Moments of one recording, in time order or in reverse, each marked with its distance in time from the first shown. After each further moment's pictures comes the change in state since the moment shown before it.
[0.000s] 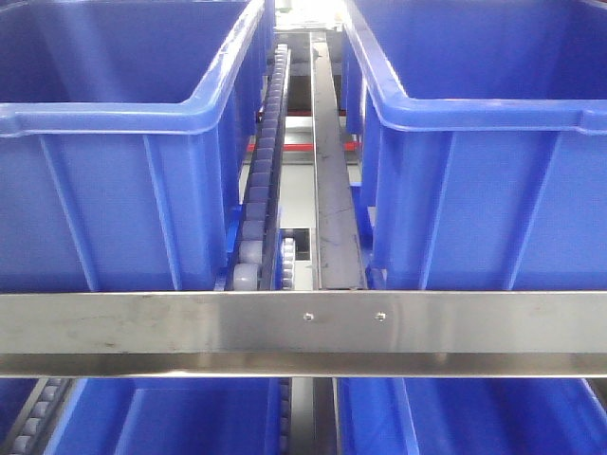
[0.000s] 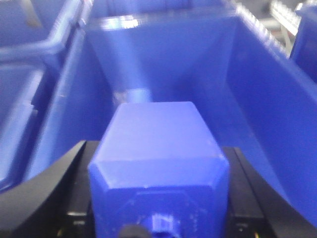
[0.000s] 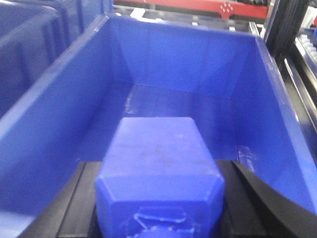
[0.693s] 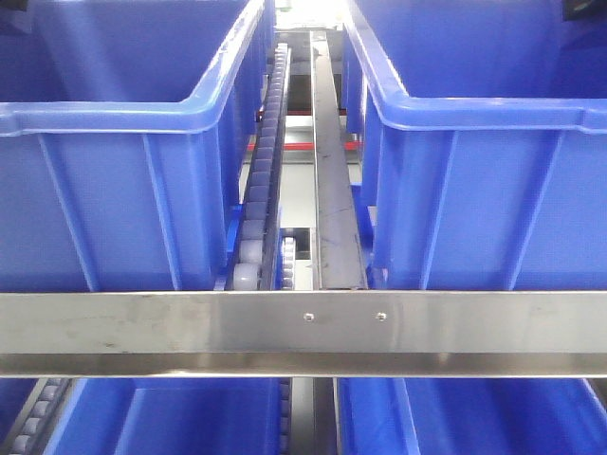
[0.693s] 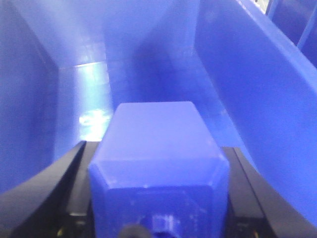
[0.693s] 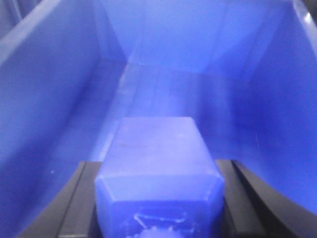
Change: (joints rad) left arm -0.097 0.266 -0.106 -0.002 -0.041 0.000; right arm 0.000 0.499 -0.230 0.000 -0.133 0.000
